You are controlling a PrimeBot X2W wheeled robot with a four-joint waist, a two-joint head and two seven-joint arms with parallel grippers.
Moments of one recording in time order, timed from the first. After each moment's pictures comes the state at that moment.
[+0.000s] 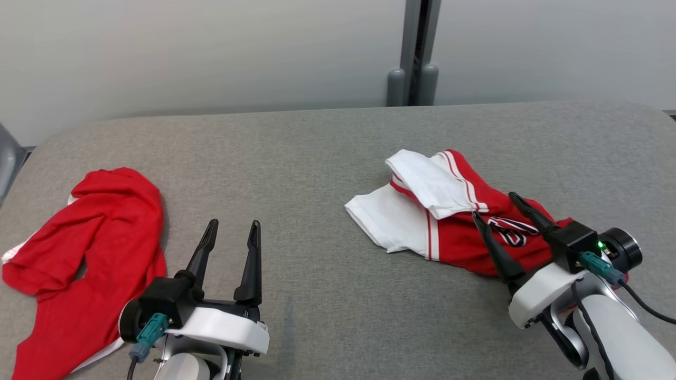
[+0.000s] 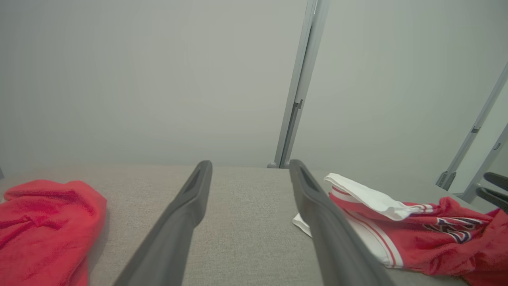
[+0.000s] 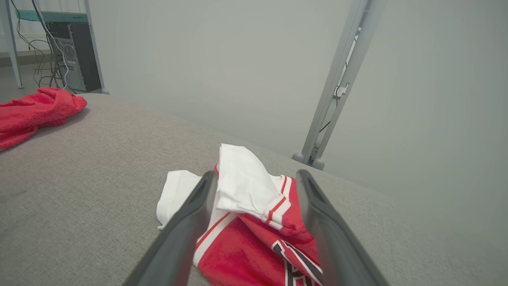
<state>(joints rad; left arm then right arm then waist) -0.13 0.05 -0.24 0.20 -0.32 0.05 -0.26 -0.40 -0.29 0.45 0.48 0.24 0.13 -0.26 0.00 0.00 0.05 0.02</state>
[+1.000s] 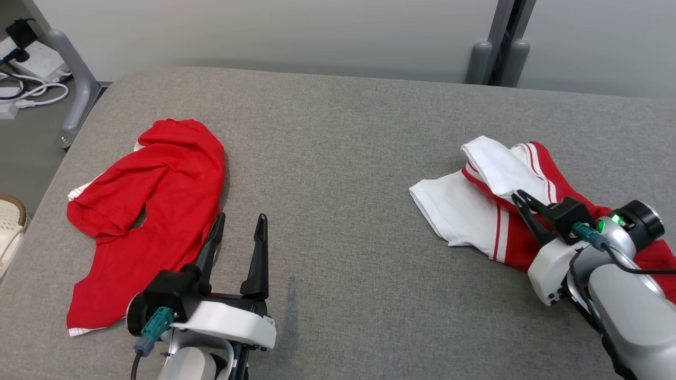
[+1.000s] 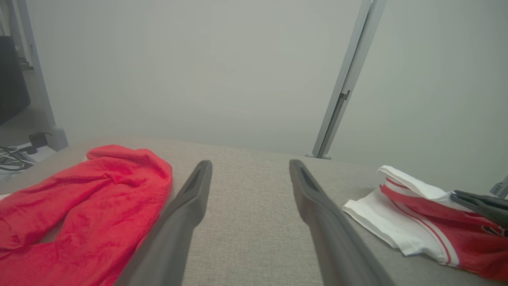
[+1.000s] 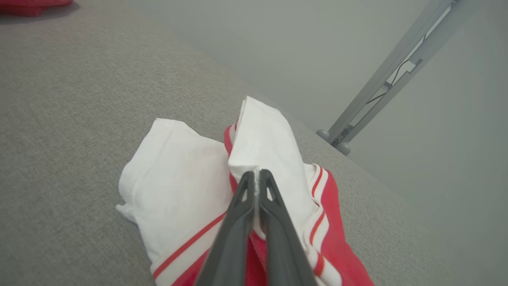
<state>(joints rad) -0.15 0.05 -0.27 0.20 -0.35 0.07 -0.26 -0.61 -0.31 0.55 0.82 0.12 0.13 -0.26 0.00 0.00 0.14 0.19</state>
